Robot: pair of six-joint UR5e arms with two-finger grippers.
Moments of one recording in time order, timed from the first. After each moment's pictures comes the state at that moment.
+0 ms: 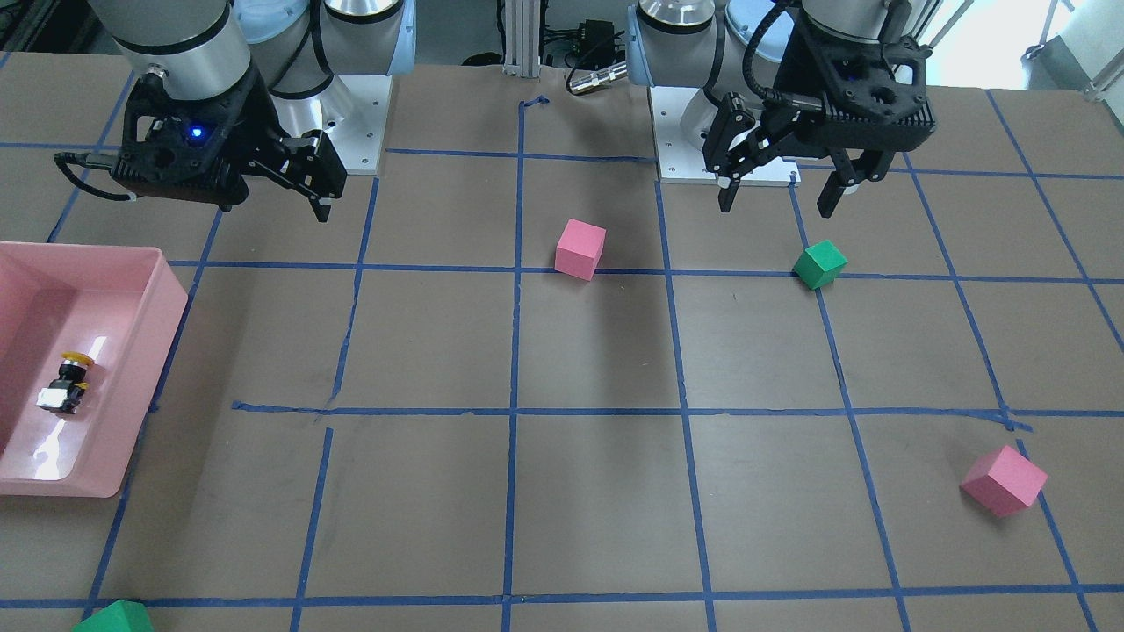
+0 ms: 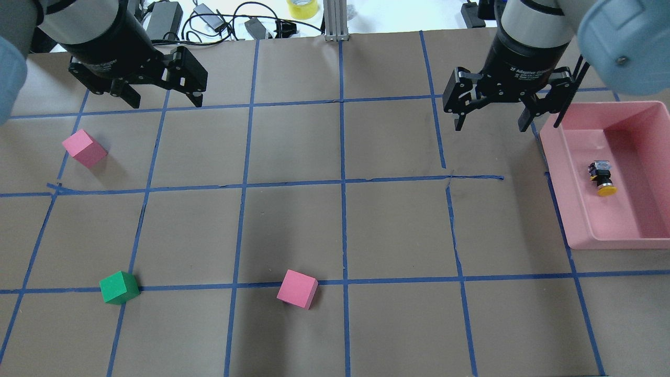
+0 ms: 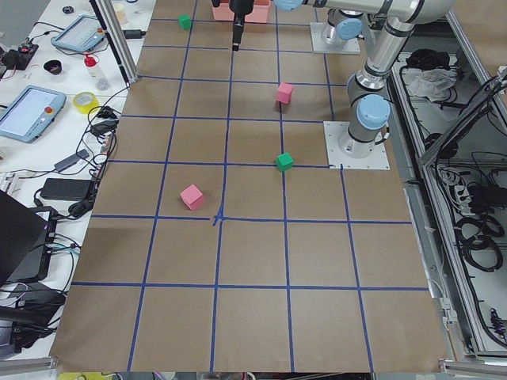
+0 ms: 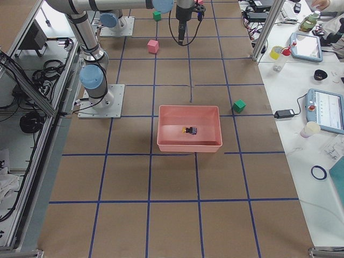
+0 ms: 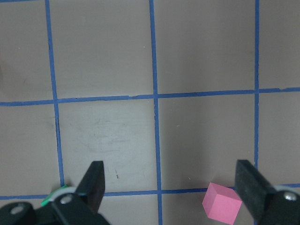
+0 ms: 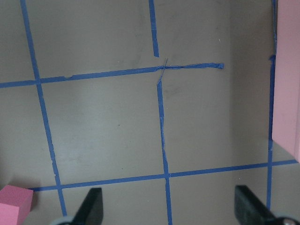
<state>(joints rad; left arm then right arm) -1.58 -1.52 -1.54 -1.51 1.57 0.02 1.61 -1.56 1.55 -1.50 -1.59 0.13</state>
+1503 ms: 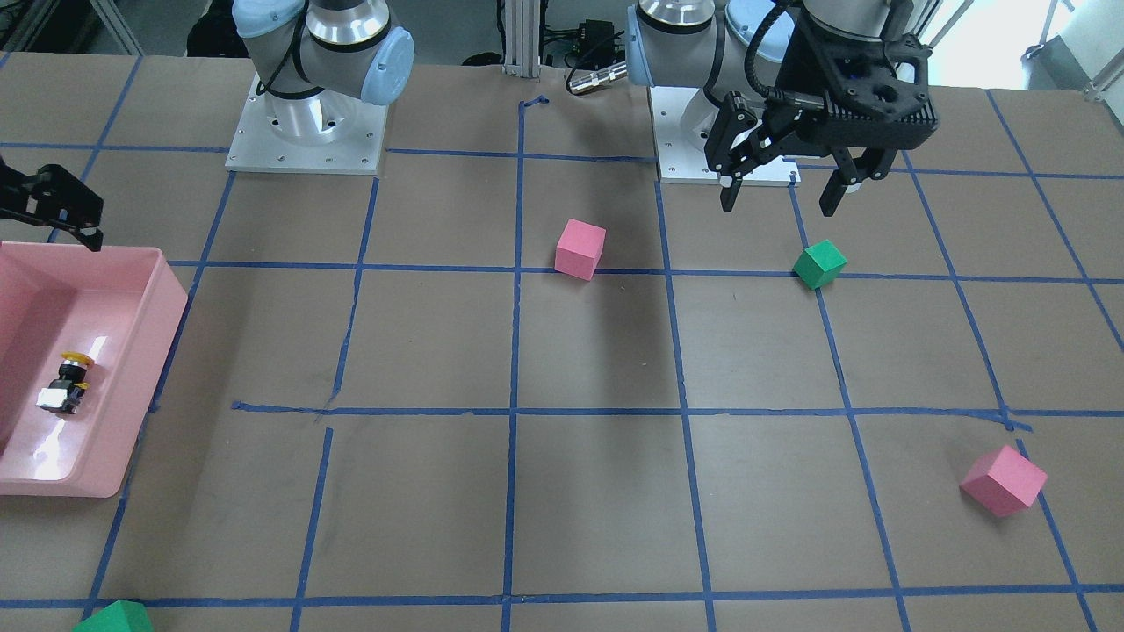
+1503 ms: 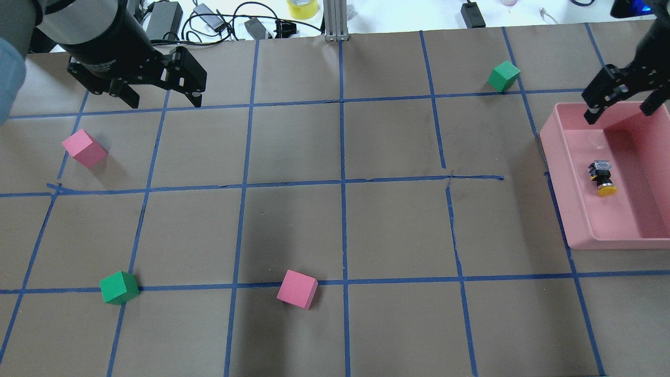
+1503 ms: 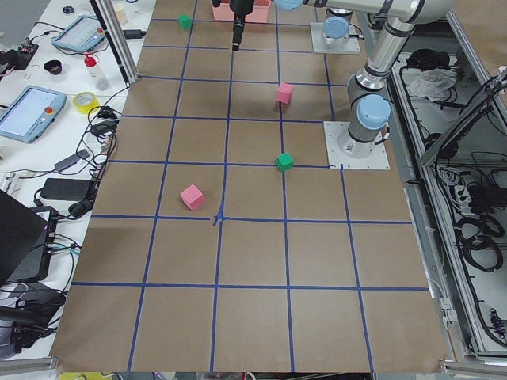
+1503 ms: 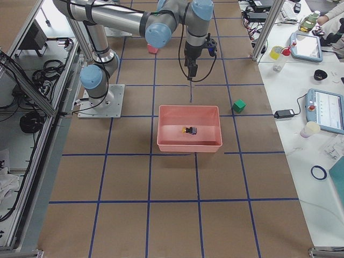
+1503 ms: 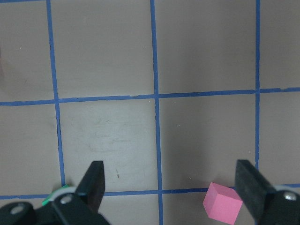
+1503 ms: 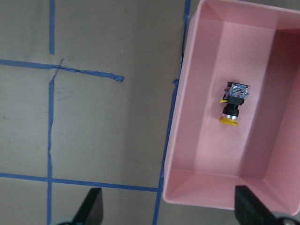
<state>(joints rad) -1.58 -1.52 -1.54 -1.51 1.58 0.02 1.16 -1.51 1.56 -1.56 -1.63 -0.55</state>
